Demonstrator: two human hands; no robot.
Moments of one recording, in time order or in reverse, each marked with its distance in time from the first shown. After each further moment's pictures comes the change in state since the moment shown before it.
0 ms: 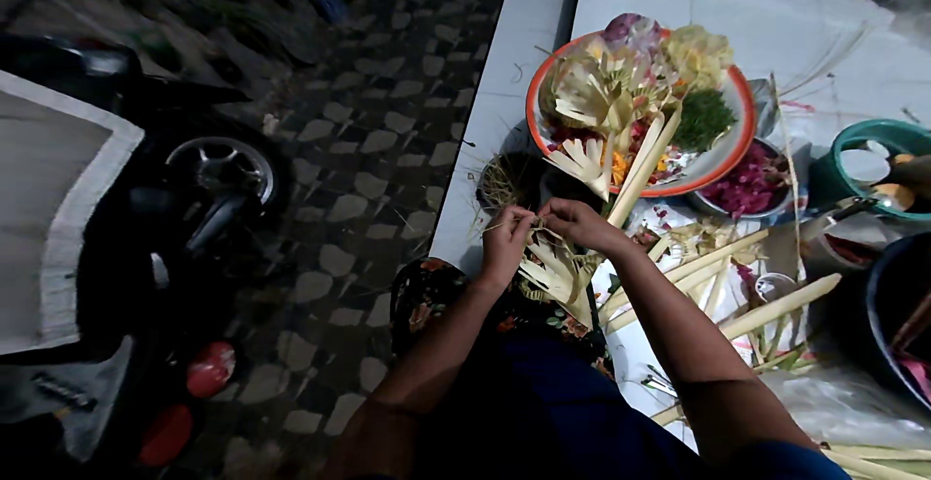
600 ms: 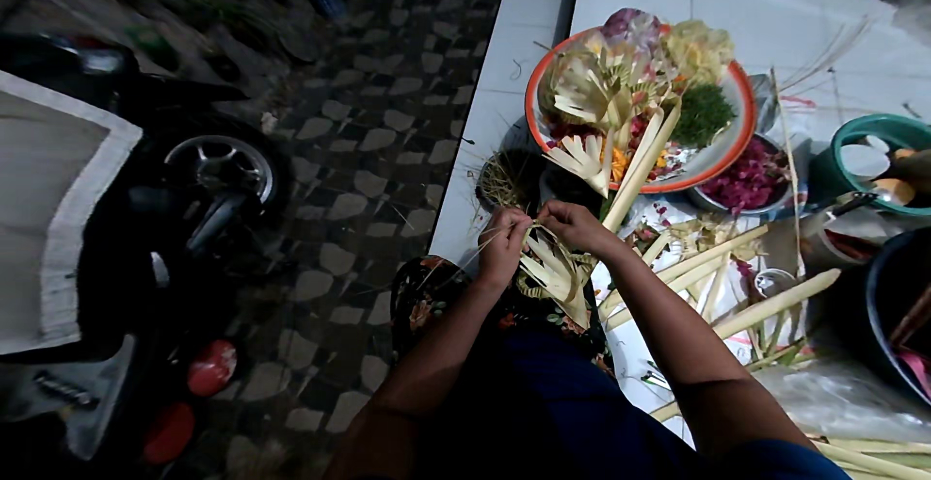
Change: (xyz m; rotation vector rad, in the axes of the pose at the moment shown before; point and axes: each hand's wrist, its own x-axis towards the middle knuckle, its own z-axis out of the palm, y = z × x) left_hand -0.013 -0.005 -0.005 -0.025 0.035 0.145; right_hand -0.003 0.007 0.011 -0.101 0.066 0.050
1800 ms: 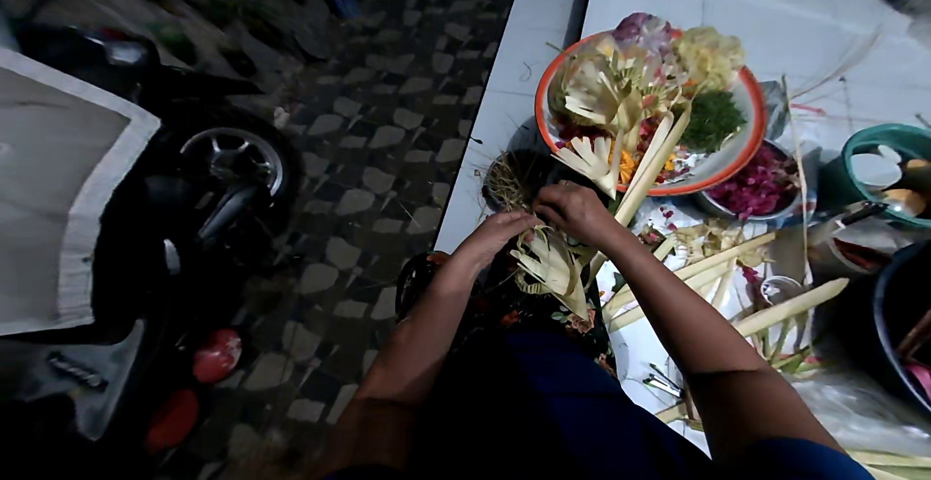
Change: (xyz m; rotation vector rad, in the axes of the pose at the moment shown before) left_hand 0.034 0.013 -0.041 -0.246 -0.493 -0.566; right_hand 0.016 -0.035 -0.007 -0.487 0.110 -0.433
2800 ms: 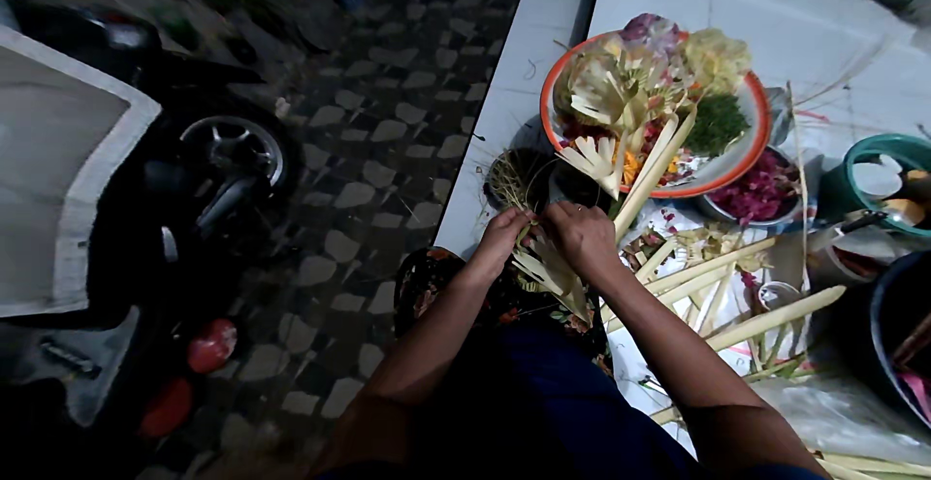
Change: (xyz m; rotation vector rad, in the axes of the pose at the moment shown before) left_hand 0.000 -0.020 0.022 -0.136 0.223 0.046; right_hand -0.033 -0.049 0.017 -0.367 0.154 0.190
